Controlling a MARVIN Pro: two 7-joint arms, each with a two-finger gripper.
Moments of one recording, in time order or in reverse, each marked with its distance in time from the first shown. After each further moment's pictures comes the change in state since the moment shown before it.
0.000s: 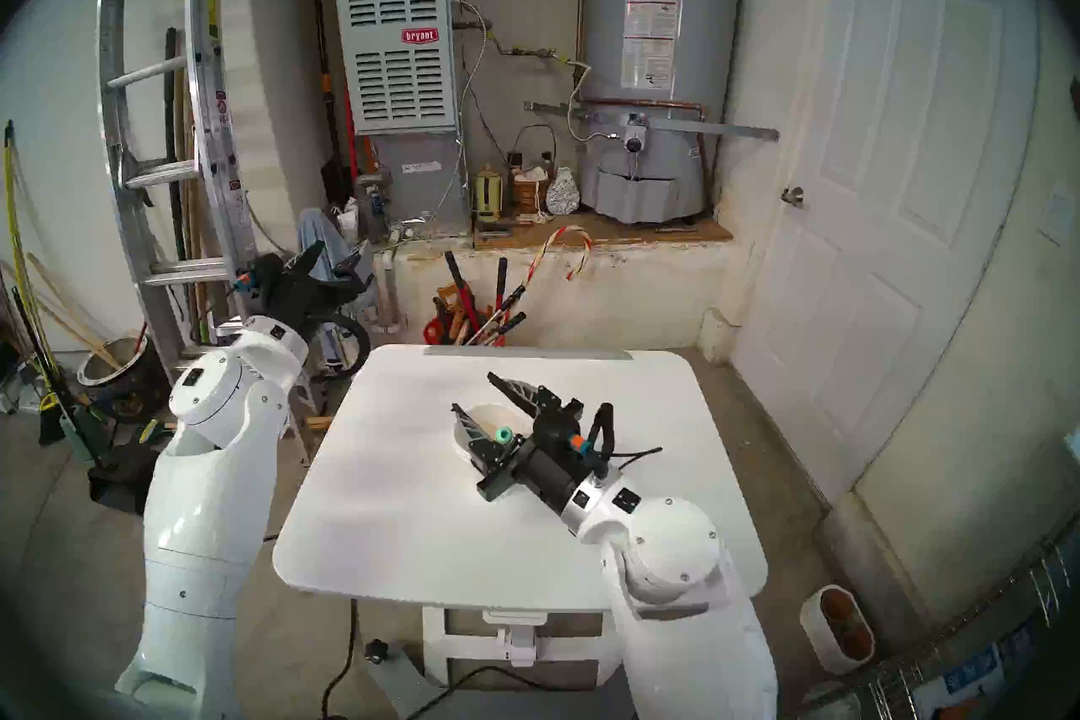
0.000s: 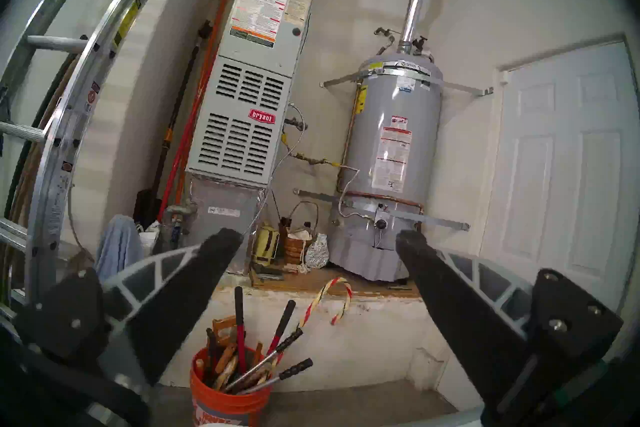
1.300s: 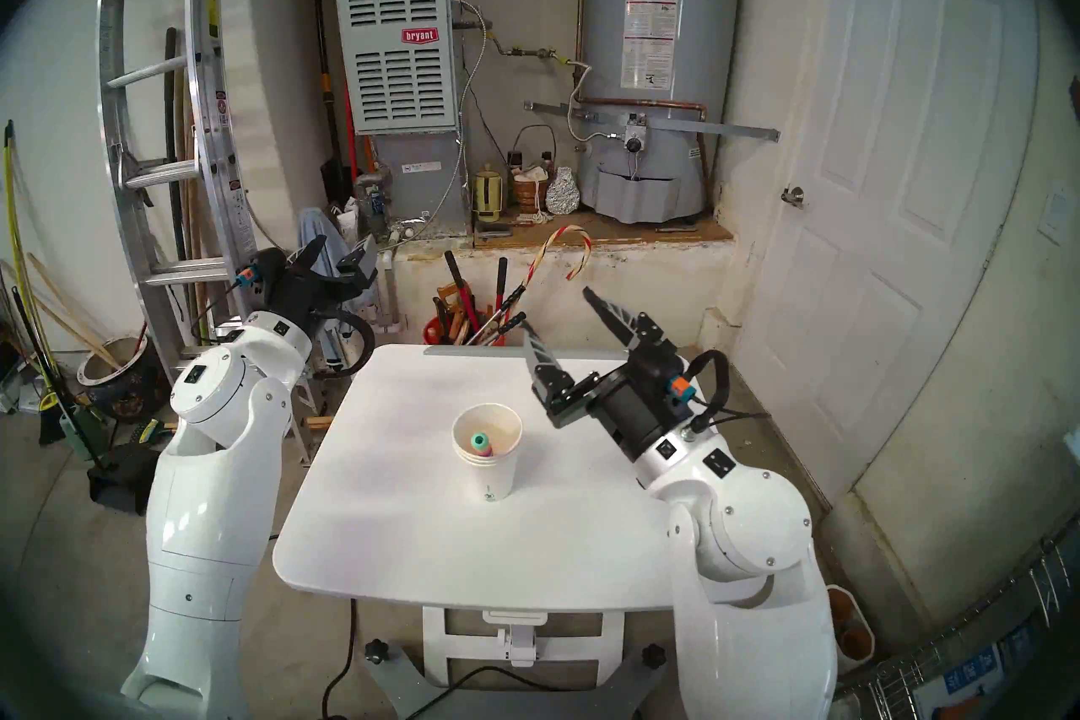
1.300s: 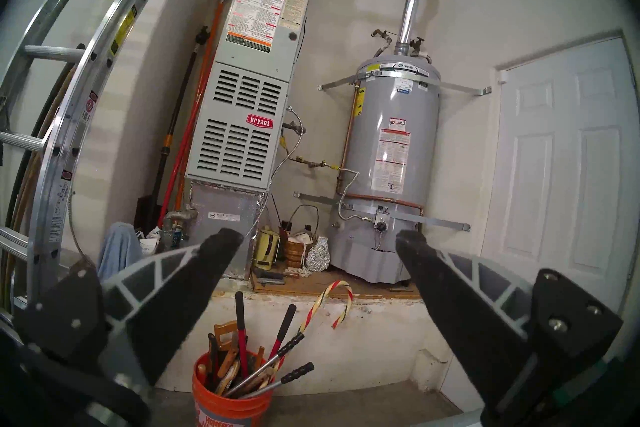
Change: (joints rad) left arm 0.000 -0.028 0.022 -0.045 0.056 0.031 0.030; right arm 0.002 -0.037 0.186 -0.222 0.103 0.081 -0.112
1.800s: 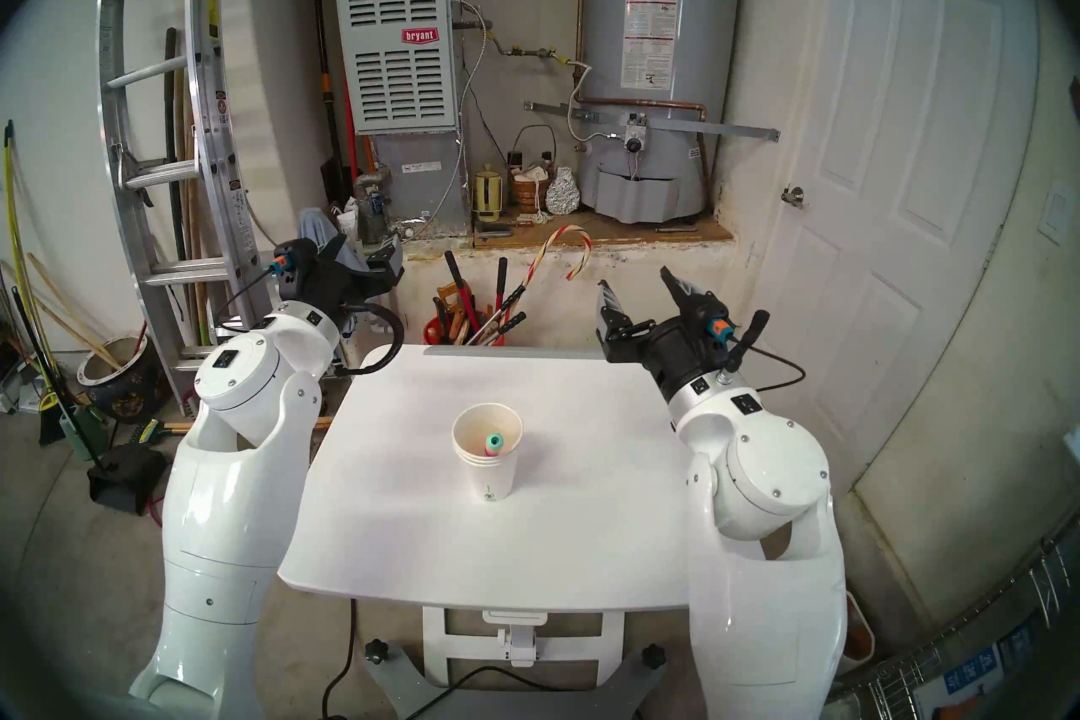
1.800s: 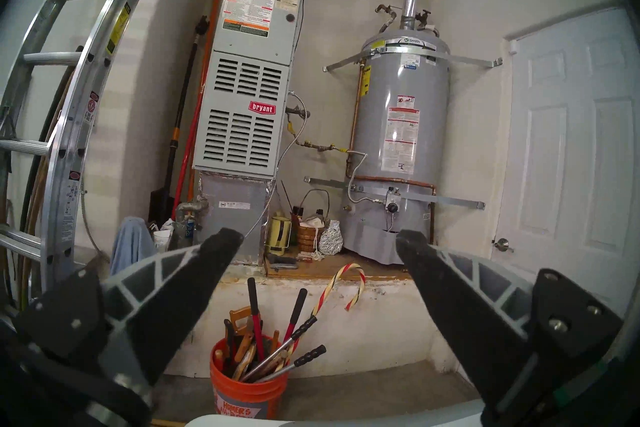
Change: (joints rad) left arm -0.029 -0.034 0.096 -0.042 0.112 0.110 0.158; right arm 0.141 -0.010 0.040 0.045 -0.078 0.250 -0.272
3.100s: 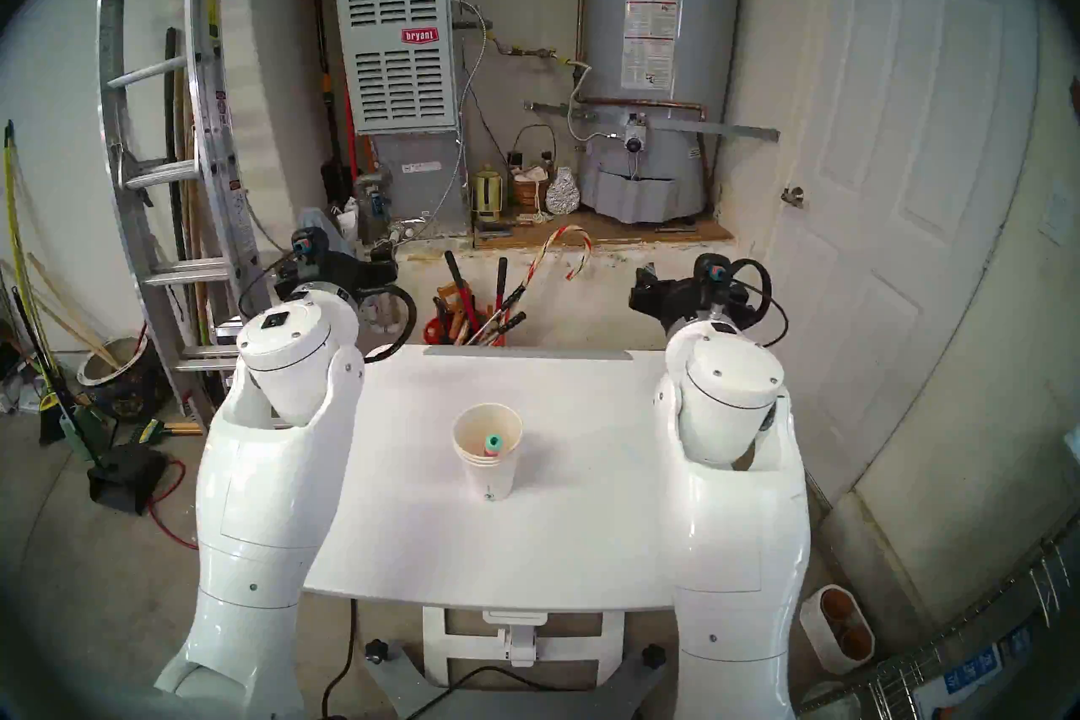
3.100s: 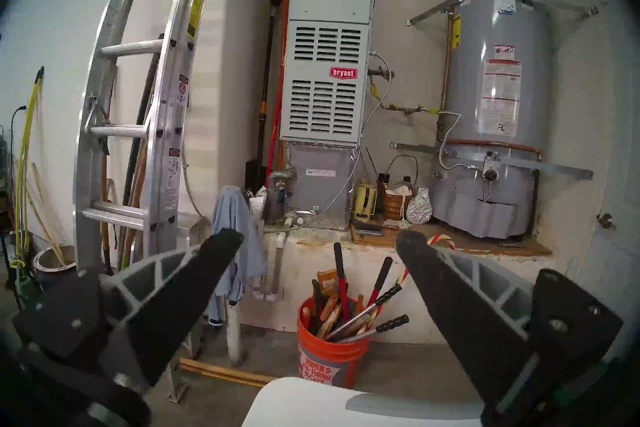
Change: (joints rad) left arm -0.075 -0.090 0.062 0.000 0.143 0.195 0.329; right arm 0.223 -0.032 -0.056 0.119 -0.016 0.263 -0.395
